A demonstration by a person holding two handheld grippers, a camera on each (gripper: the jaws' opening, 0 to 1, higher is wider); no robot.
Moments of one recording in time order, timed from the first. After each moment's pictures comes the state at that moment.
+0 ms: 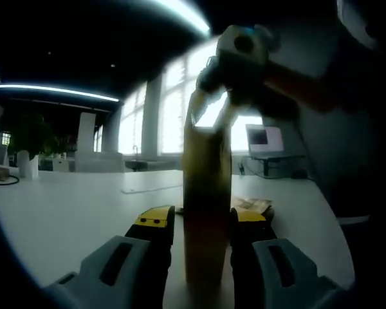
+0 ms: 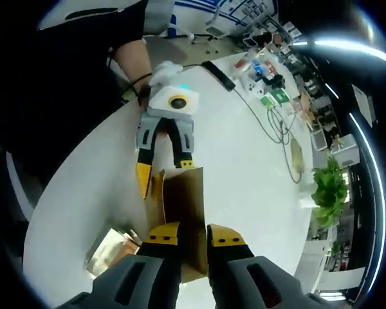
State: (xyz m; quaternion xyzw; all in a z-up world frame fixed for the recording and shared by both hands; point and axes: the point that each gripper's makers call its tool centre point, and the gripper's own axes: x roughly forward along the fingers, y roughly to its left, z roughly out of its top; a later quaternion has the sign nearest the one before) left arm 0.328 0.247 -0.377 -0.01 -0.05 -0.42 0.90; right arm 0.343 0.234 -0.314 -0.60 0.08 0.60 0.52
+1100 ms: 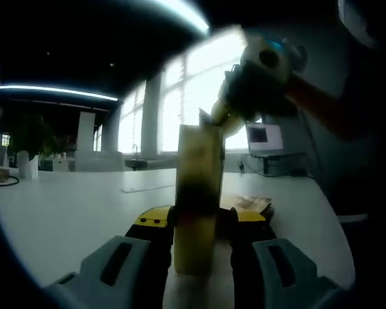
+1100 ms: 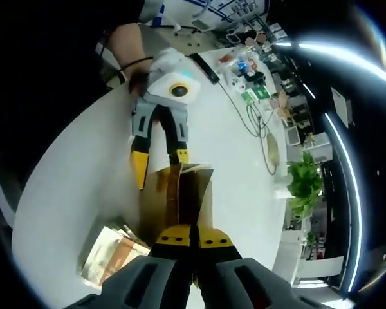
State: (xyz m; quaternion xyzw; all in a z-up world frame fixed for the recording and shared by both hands) left arm 0.327 0.246 -0.380 -0.01 -0.05 -0.42 0.90; right arm 0.340 0.214 -0.317 -0.63 0.03 0.52 0.58
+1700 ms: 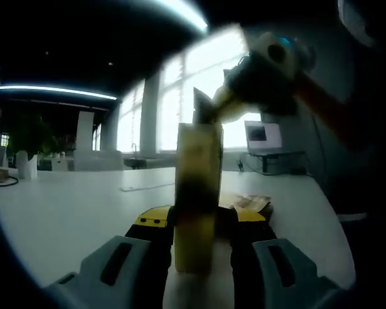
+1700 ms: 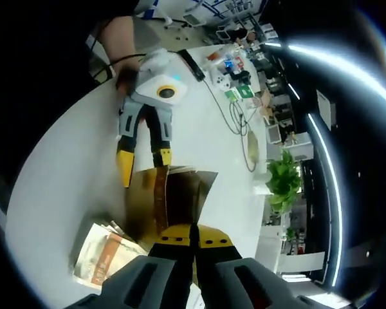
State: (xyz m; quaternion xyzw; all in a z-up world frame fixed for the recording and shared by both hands) left arm 0.327 0.245 -0.382 -0.01 -0.05 -0.43 0.90; right arm 0.341 0.211 -0.291 -0.65 -0.02 0.46 0.60
